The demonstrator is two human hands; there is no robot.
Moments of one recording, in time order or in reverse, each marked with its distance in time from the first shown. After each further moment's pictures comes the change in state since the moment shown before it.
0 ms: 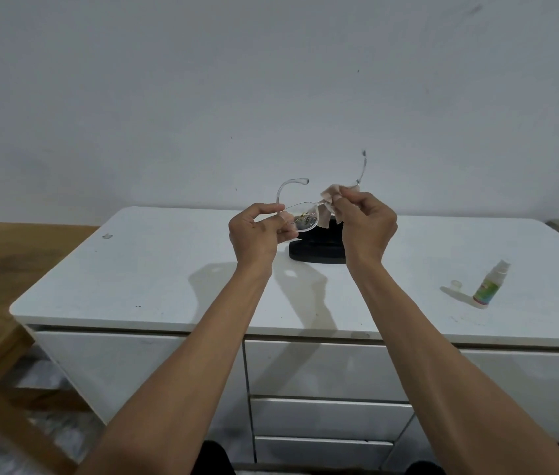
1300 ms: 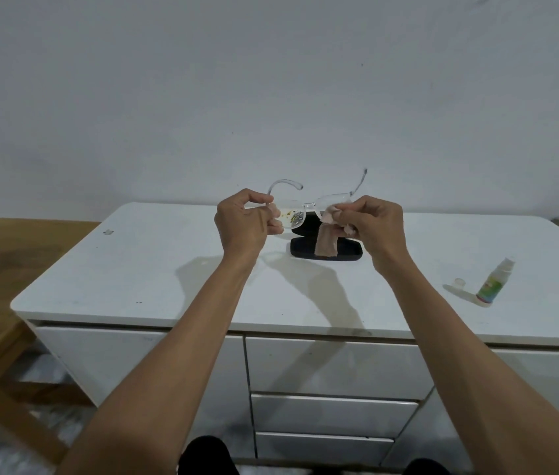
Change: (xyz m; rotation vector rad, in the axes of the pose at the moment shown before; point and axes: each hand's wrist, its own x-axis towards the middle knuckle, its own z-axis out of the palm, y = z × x) left_hand 0.015 0.013 -0.013 0.217 0.035 0.113; right_hand 0.017 -0.004 -0.035 -0.087 -0.424 0.128
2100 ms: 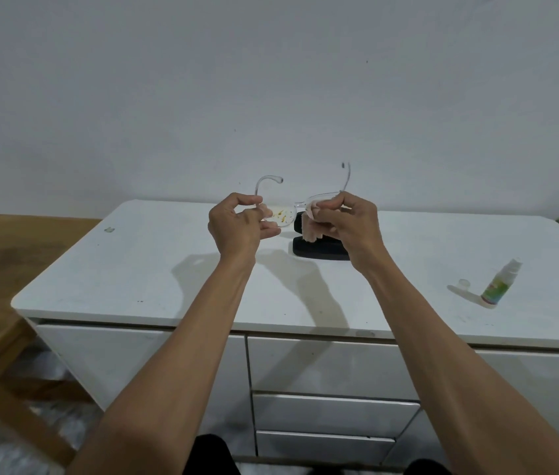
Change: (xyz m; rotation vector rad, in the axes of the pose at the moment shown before) left_hand 0.001 -0.007 -0.009 -0.075 0.100 -0.073; right_hand 0.002 0.005 0.035 0.140 -0.190 -0.014
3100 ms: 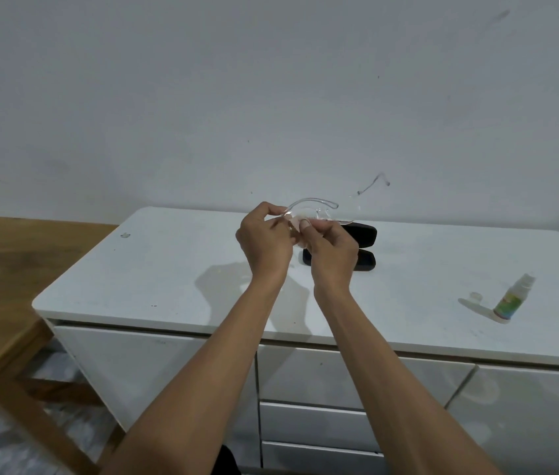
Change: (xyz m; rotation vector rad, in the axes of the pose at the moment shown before) left_hand -0.021 0.000 0.019 0.124 0.062 0.129; right_hand -0.021 0.034 0.067 0.072 0.441 0.002
